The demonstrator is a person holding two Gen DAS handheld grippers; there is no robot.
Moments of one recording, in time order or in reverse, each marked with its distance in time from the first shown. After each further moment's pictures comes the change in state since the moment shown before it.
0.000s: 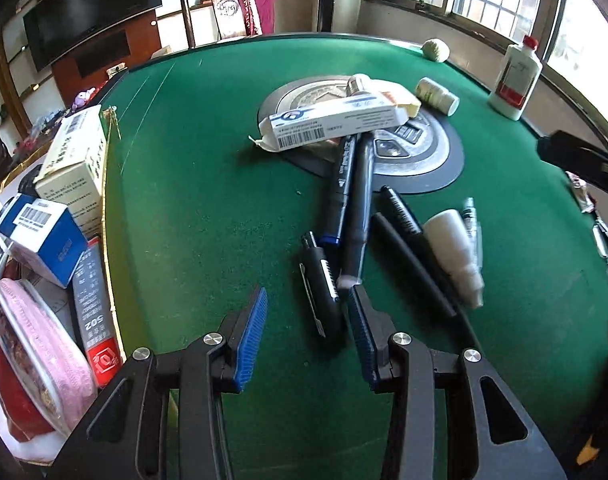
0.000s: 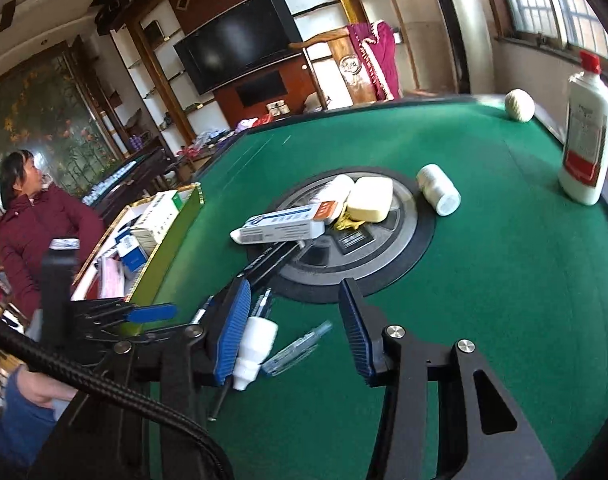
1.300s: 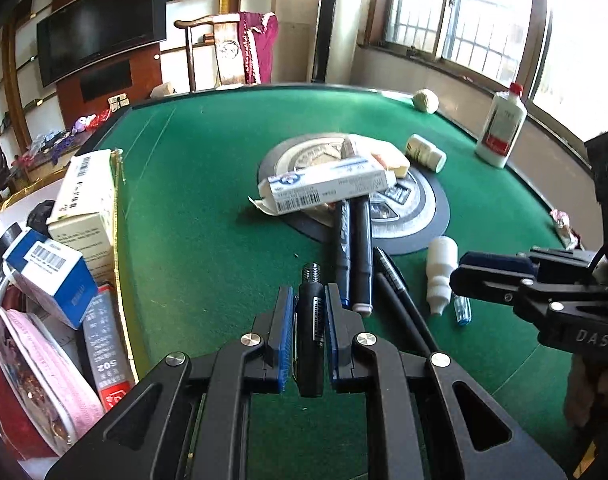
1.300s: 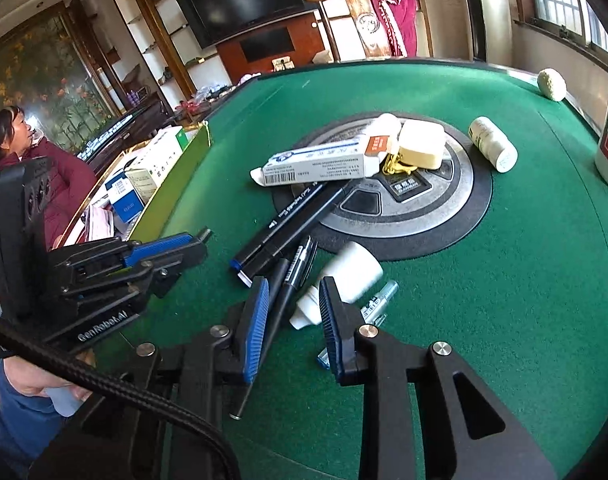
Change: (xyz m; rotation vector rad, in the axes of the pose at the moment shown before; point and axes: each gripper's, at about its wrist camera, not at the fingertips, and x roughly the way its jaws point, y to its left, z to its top) left arm -0.027 0.012 0.011 -0.037 -0.196 -0.054; right arm 0.042 0.030 -0.027 -0.056 0.137 -0.055
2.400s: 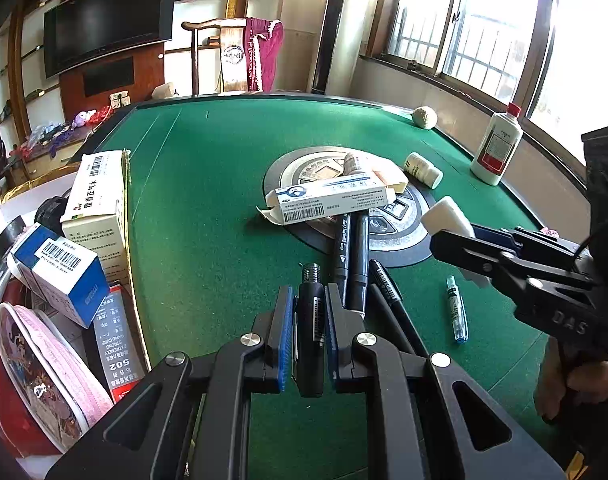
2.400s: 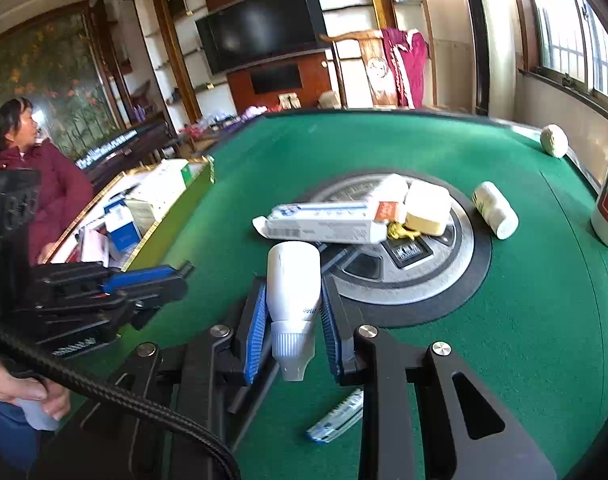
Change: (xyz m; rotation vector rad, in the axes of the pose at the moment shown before) left arm -0.006 0.009 0.003 -0.037 -0.024 -0.033; right arm -0.003 0.016 0.022 -0.116 -0.155 -0.019
